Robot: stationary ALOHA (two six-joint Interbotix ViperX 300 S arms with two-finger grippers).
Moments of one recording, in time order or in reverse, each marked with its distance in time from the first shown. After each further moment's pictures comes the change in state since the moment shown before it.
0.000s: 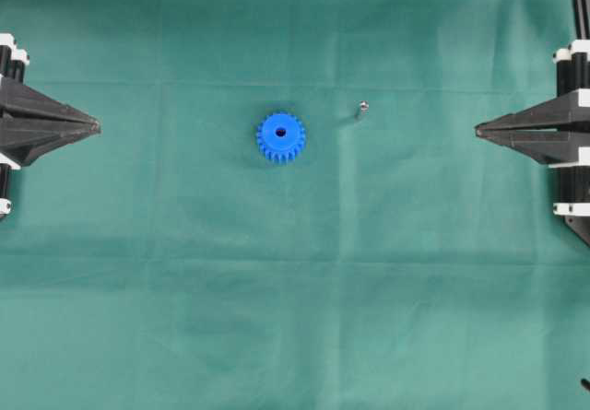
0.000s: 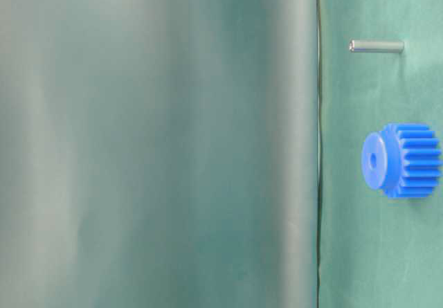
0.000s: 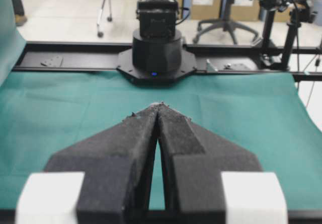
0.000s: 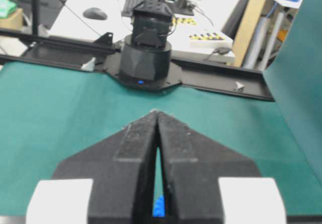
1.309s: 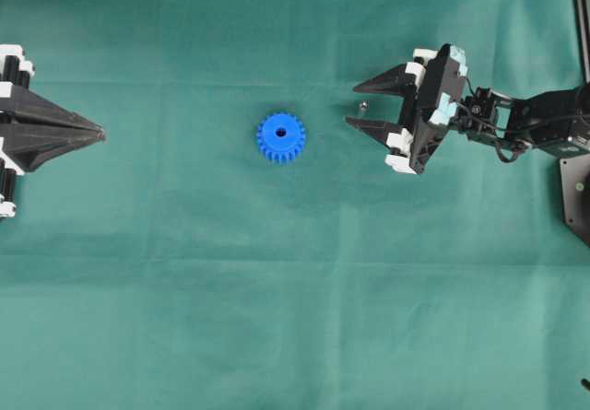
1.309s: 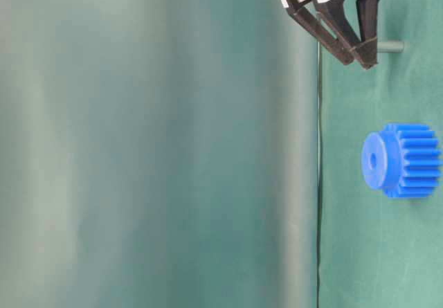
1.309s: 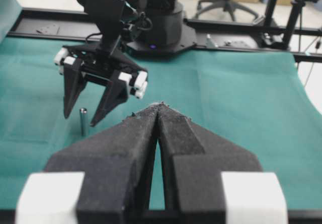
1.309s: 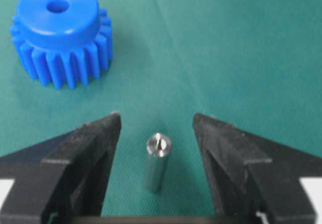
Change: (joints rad) left arm 0.000 -0.002 0.046 -0.037 0.015 -0.023; right arm -0.272 1.140 -0.120 0.066 -0.591 0.071
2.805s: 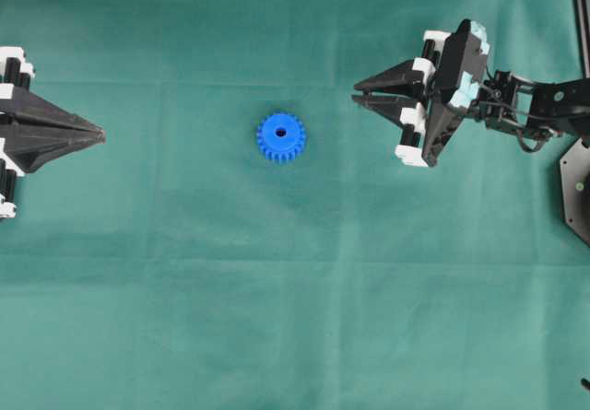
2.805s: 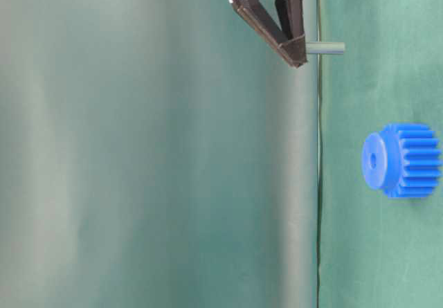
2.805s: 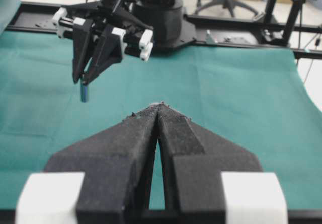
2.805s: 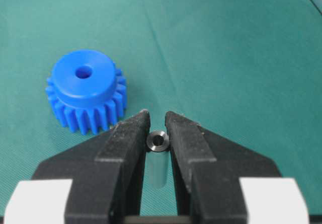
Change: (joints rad) left arm 0.000 -0.002 0.009 0.000 0.000 -0.003; right arm 0.025 -0.278 -0.021 -0.003 0.282 0.012
